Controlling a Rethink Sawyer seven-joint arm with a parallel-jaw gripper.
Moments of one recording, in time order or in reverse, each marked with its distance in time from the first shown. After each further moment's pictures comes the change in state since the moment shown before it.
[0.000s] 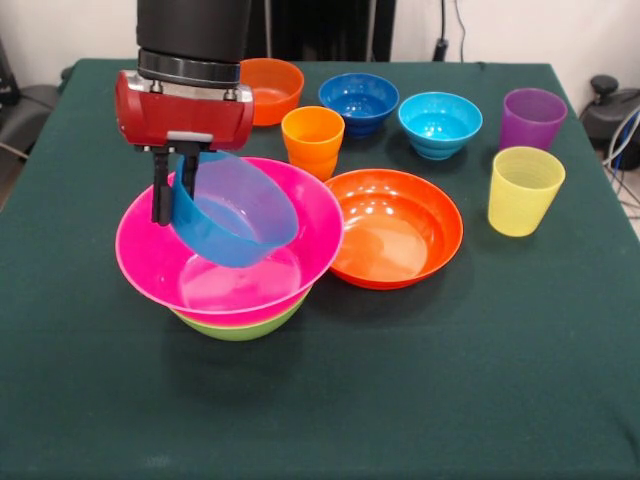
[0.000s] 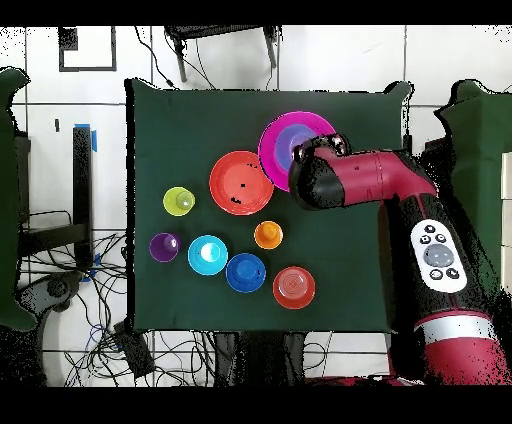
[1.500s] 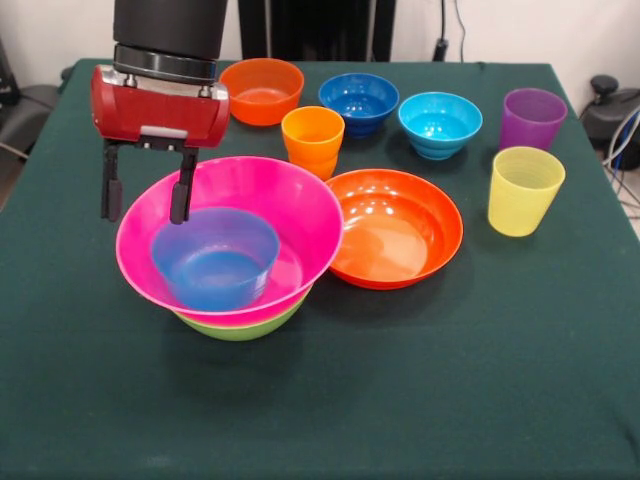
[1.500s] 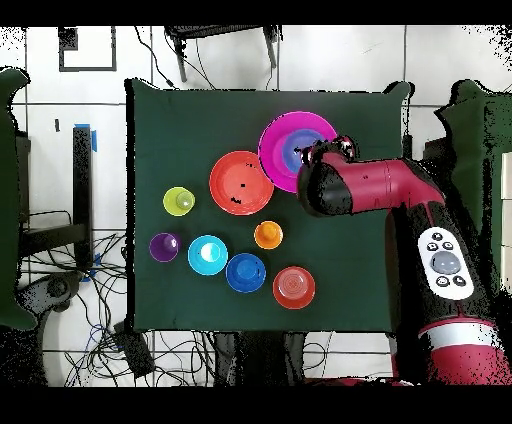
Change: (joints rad) arm 0.001 0.001 -0.051 0.010 0.013 -0.080 0.000
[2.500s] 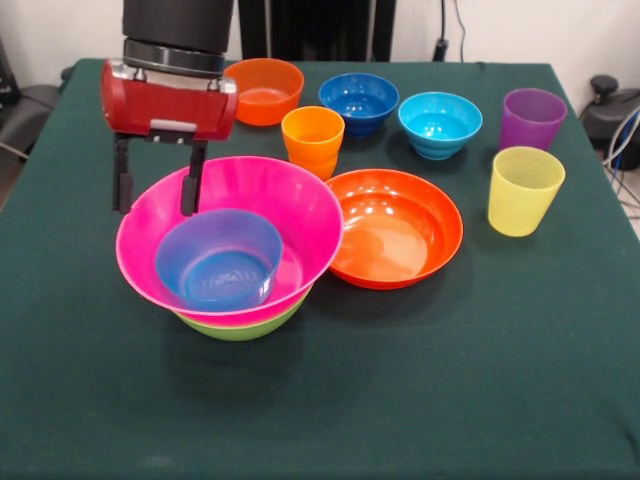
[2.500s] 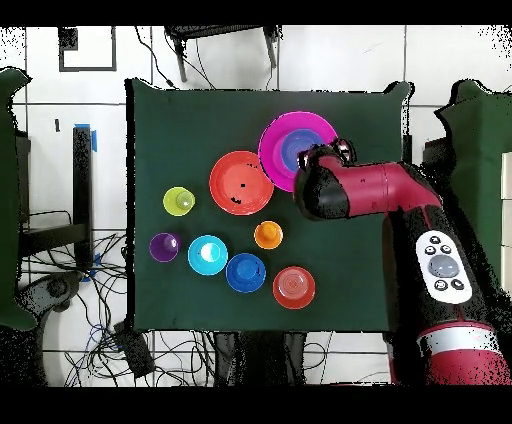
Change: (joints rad) arm 0.005 -0.018 -0.004 0.036 0.021 0.000 0.000
